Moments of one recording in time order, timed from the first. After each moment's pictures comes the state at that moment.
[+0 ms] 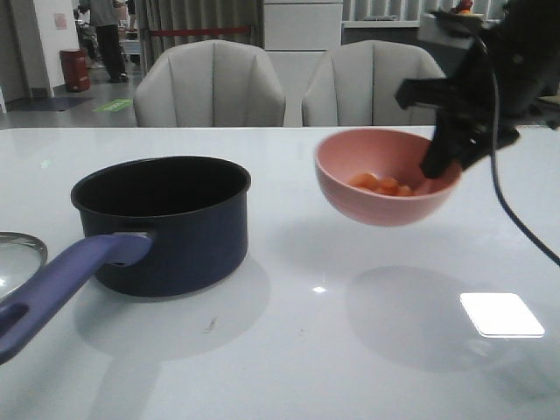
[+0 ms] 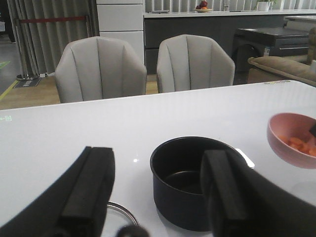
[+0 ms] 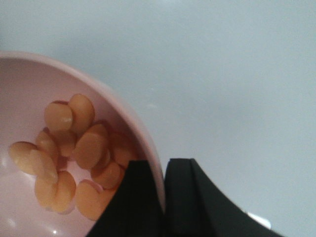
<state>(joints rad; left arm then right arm) -0.31 0.13 -0.35 0.02 0.33 -0.04 0.25 1.78 -1.33 0.33 0.68 -0.16</state>
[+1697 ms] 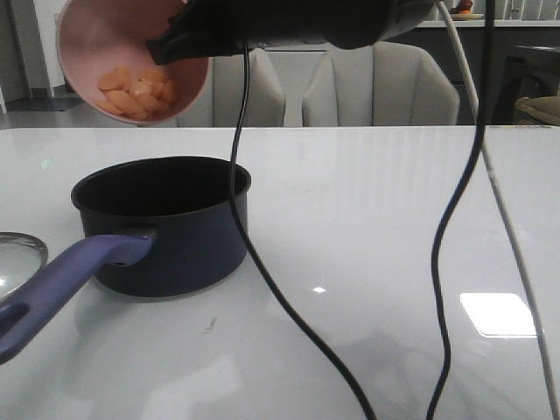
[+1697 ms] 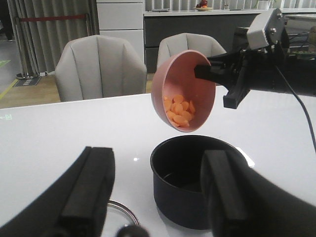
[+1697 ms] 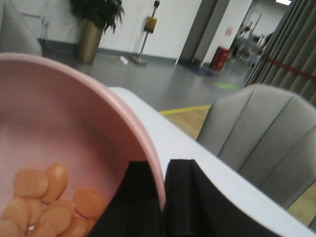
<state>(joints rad) -0.31 0.13 -0.35 0.02 0.34 -0.04 0.64 1.97 -1.36 -0.11 -0.62 -0.22</state>
